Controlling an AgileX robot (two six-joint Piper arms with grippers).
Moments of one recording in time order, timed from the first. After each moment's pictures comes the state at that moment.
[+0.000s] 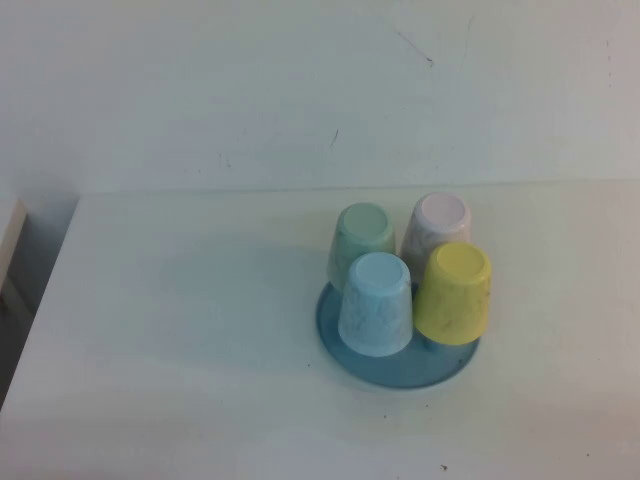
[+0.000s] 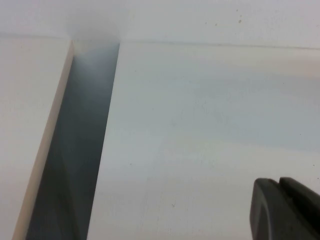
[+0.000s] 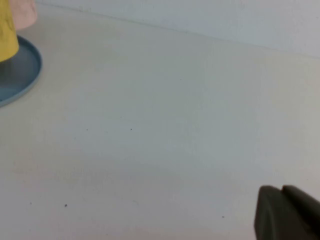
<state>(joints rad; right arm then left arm) -0.02 -0.01 0.03 -0.01 0.42 -0.19 -0.01 -0.01 0.02 -0.10 0.36 -0.06</state>
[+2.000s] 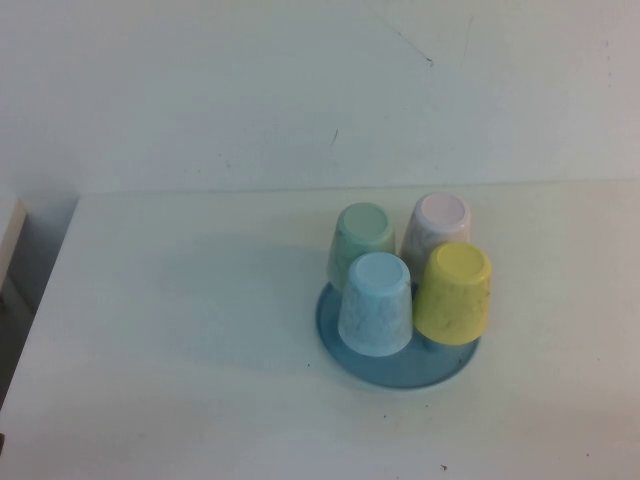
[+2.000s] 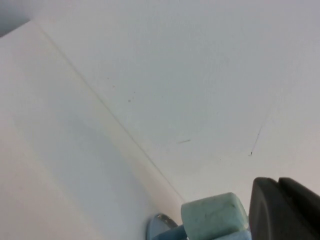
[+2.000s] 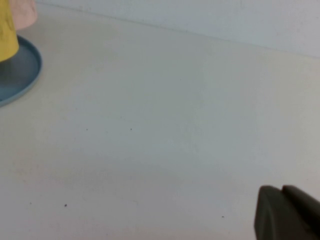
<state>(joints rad) -0.02 -0.01 0.03 -0.01 0.42 -0.19 -0.01 -0.01 0.03 -0.98 0.14 -0.11</state>
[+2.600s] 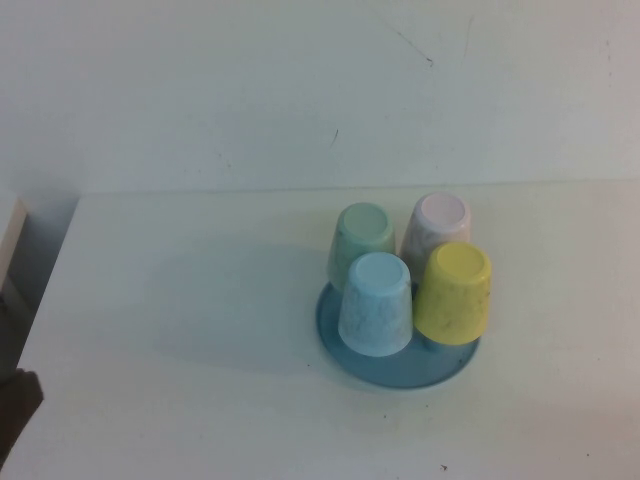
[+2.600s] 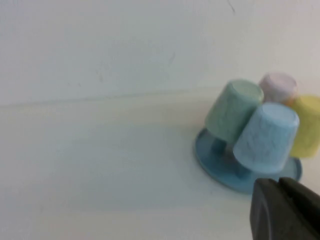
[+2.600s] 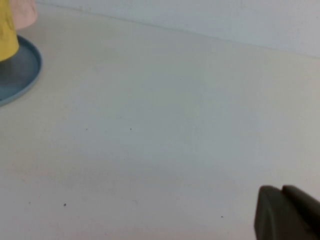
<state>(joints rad) -0.02 -0.01 0.03 -0.01 0.42 -0.19 -0.01 0.30 -0.43 -0.71 0.58 0.45</state>
